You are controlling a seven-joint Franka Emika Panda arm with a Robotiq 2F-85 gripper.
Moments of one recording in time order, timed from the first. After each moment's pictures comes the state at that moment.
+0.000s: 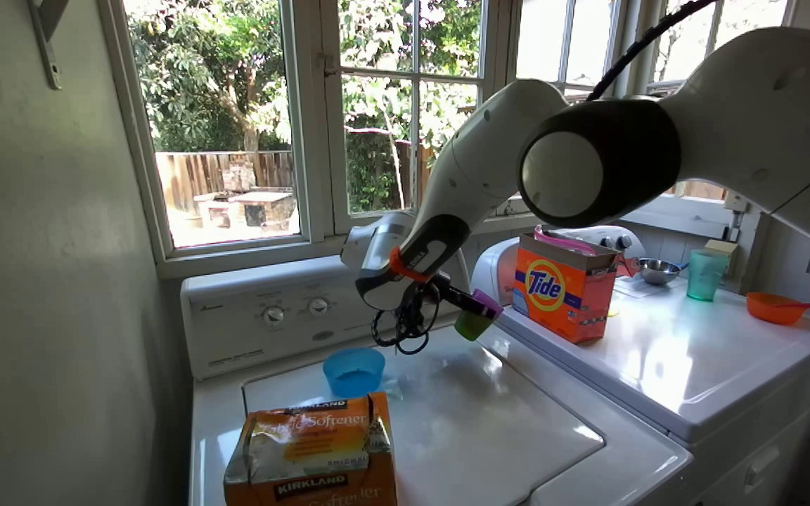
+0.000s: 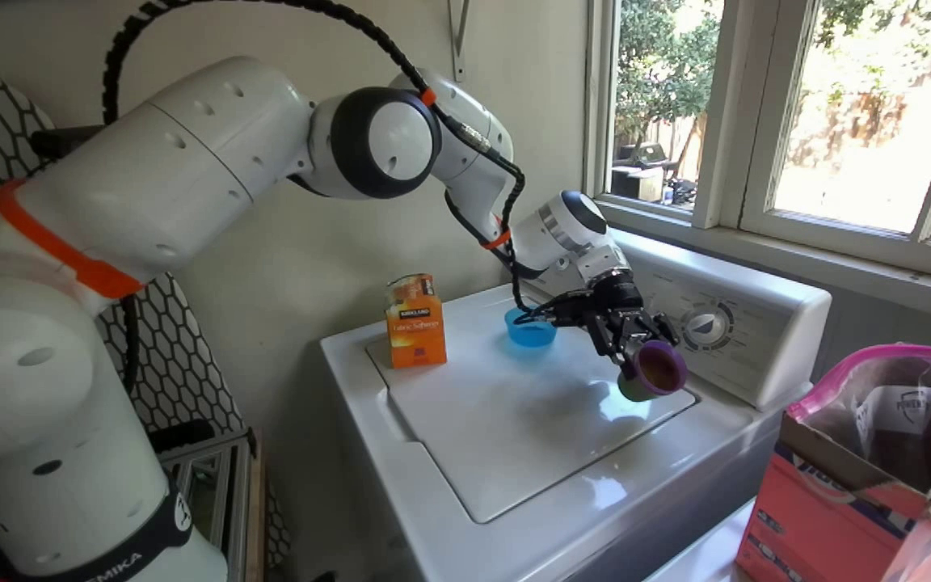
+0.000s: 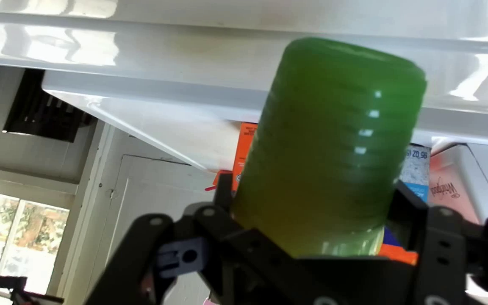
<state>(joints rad) 0.38 1.03 -0.13 -1.17 -0.78 1.57 2.12</state>
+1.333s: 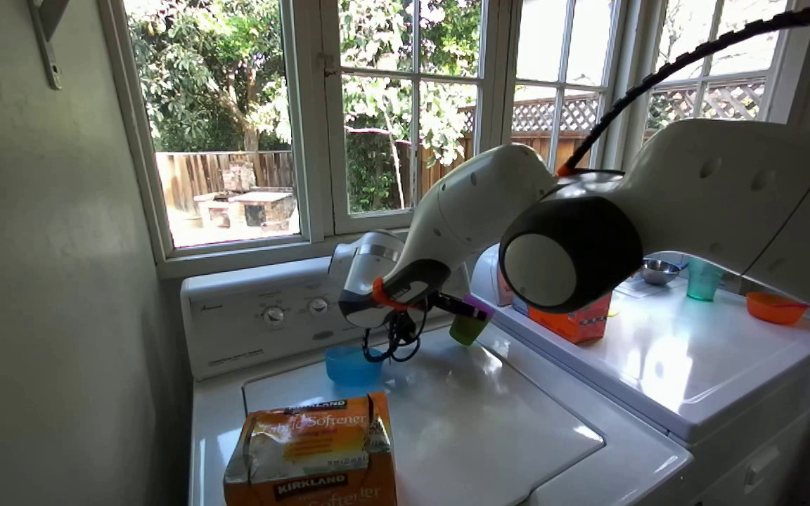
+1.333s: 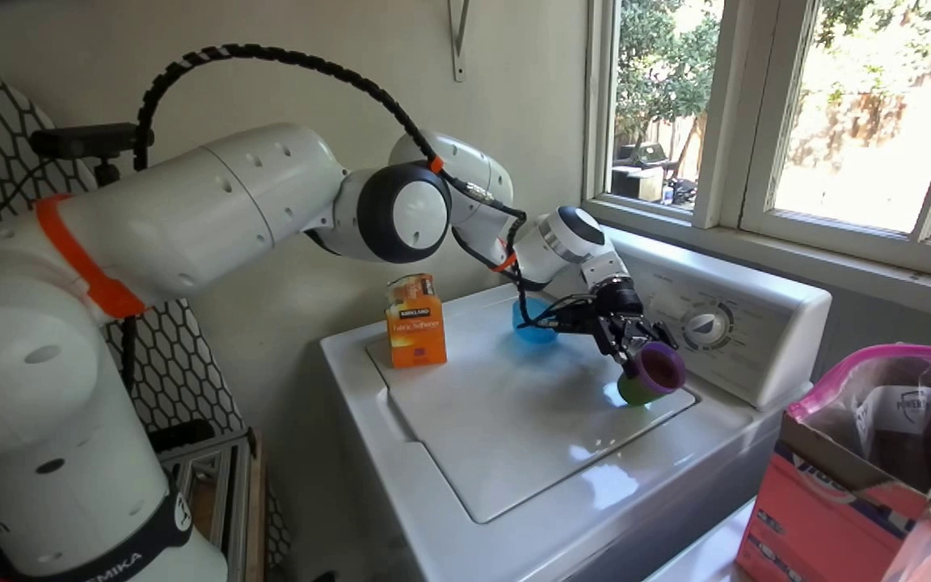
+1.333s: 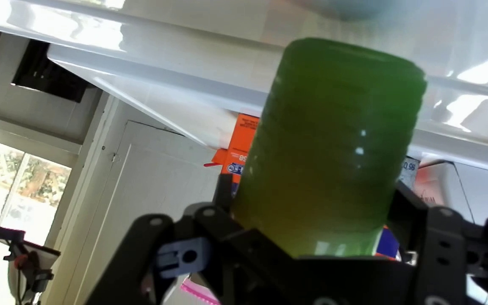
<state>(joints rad) 0.40 1.27 -0.16 -0.81 -0.78 1.40 1.95</state>
